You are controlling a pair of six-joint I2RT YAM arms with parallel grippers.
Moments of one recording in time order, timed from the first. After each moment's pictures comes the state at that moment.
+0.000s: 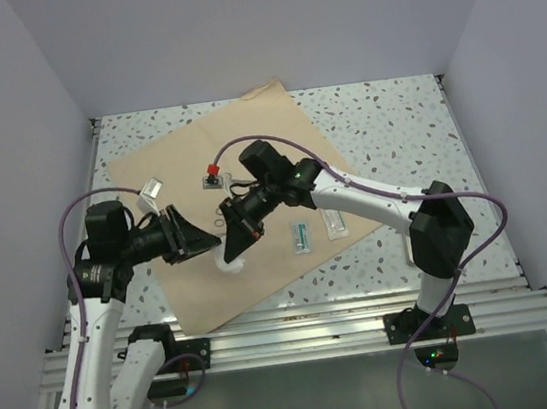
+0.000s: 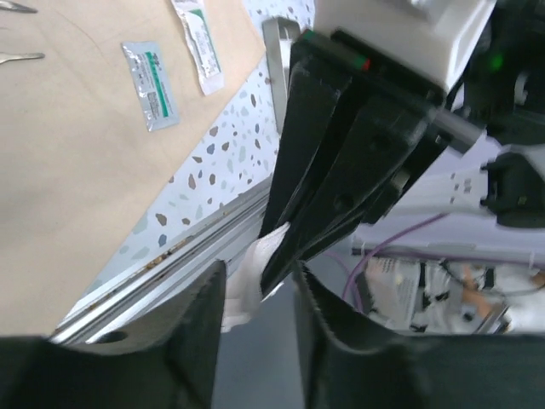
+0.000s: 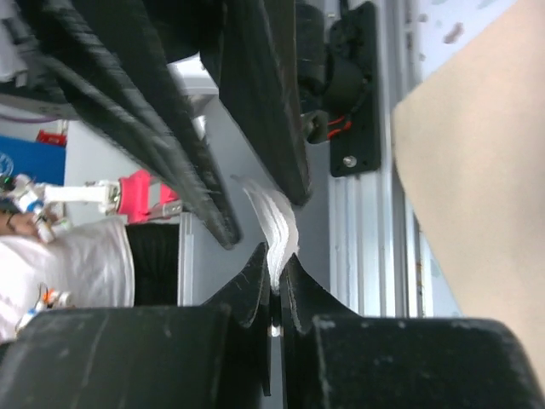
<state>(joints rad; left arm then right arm) -0.05 0.71 0.82 -0.73 0.93 -0.62 0.89 1.79 1.52 -0.46 -1.05 0.33</state>
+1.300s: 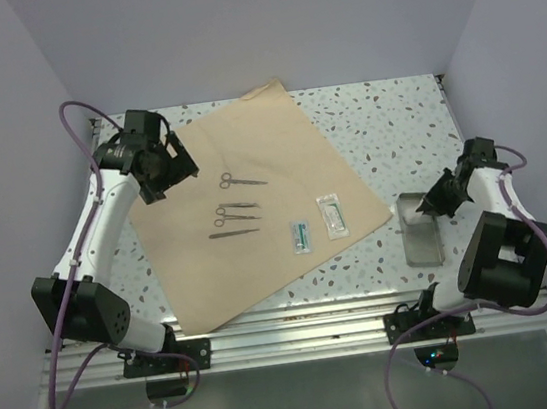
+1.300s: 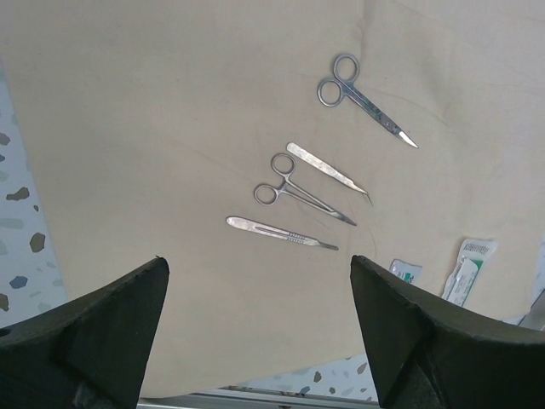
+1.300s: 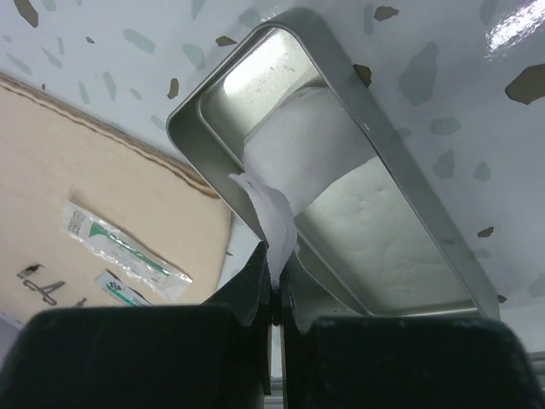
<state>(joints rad) -0.21 1.49 1.51 -1.03 -0.11 -0.67 -0.39 1.42 0.92 -0.76 -0.23 0.50</state>
